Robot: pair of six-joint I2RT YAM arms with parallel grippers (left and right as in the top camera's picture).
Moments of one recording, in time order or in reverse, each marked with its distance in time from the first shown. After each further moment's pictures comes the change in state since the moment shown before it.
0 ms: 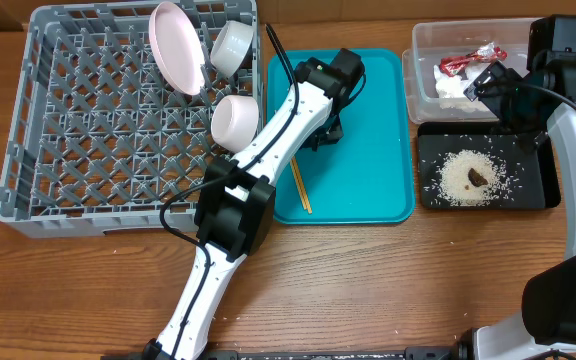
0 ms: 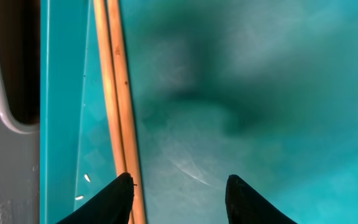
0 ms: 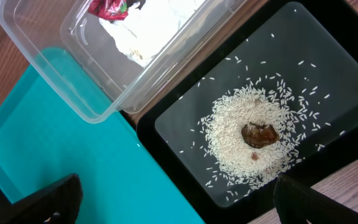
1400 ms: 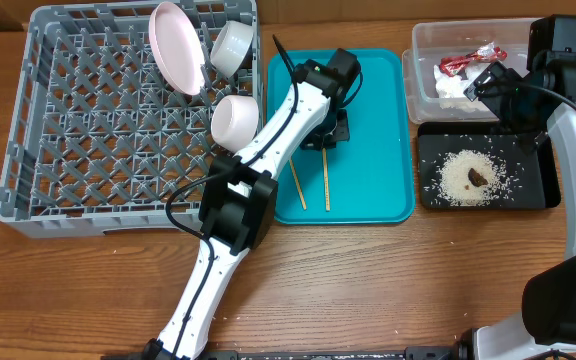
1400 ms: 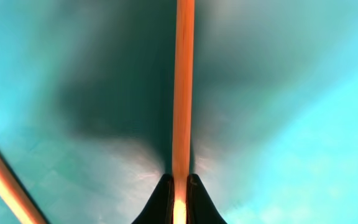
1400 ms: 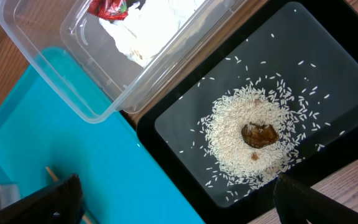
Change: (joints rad) left arm 0.018 0.073 0.075 0.049 0.243 0.198; right arm 0.000 0.000 0.000 0.000 0.000 0.000
